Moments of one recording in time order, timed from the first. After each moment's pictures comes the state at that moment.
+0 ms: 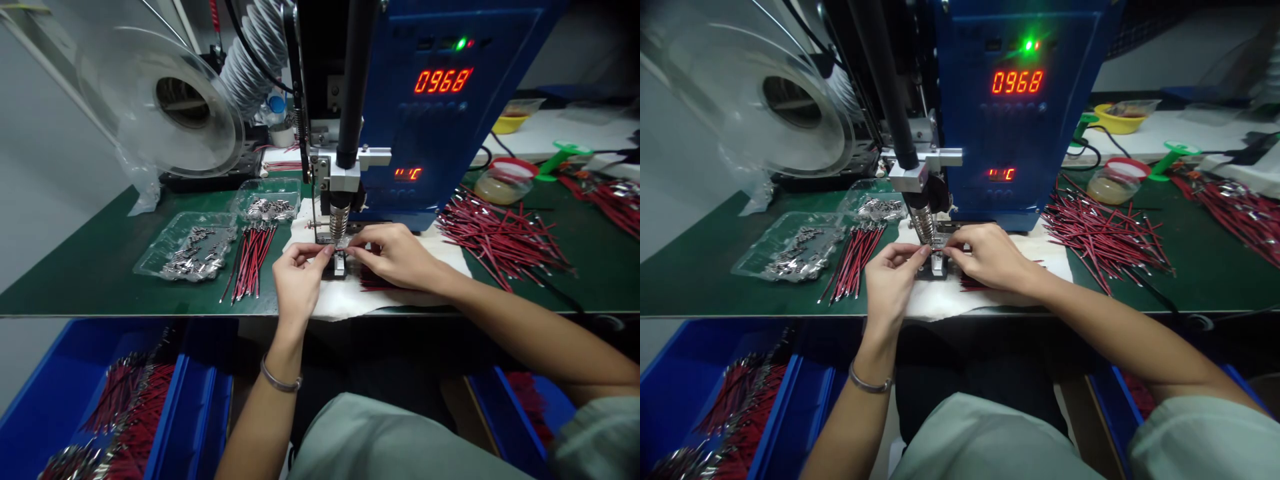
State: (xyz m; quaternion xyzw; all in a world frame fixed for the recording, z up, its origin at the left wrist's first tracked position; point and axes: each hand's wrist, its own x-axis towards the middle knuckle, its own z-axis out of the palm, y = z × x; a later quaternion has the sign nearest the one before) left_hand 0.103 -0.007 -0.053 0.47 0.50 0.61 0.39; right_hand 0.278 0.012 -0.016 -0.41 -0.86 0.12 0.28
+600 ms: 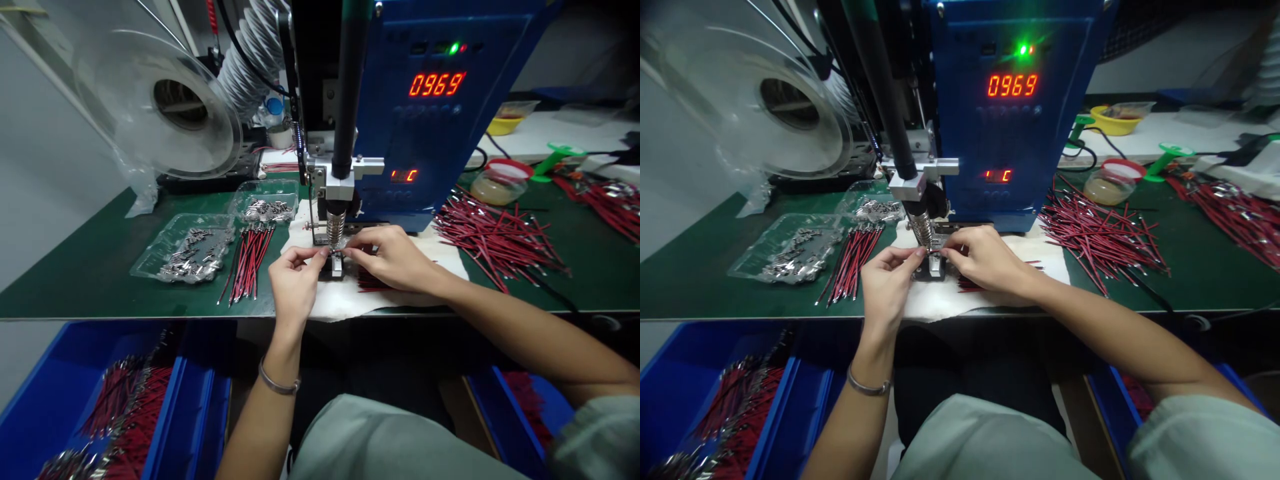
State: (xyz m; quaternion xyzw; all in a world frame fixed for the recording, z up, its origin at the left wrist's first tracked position) left_hand 0.101 -0.008 -0.055 0.47 0.51 0.61 0.39; right_hand 0.274 0.010 -0.016 -0.43 -0.84 0.15 0.30
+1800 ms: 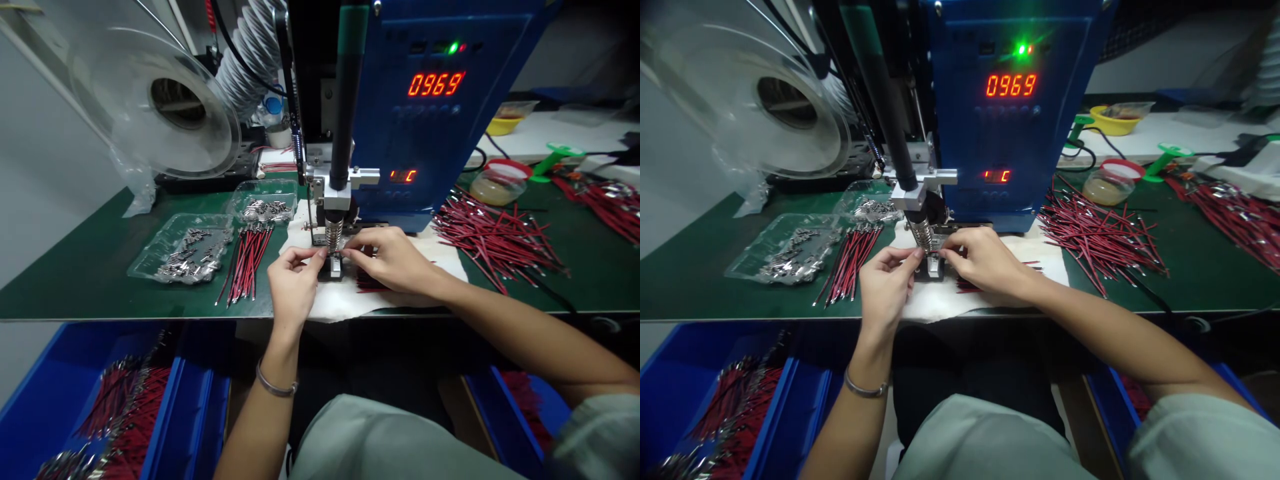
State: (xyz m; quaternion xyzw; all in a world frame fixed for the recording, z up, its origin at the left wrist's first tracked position) left_hand 0.102 -0.012 -0.050 0.45 0.52 0.60 0.41; right_hand 0.273 0.009 -0.016 -0.43 -0.84 0.14 0.31
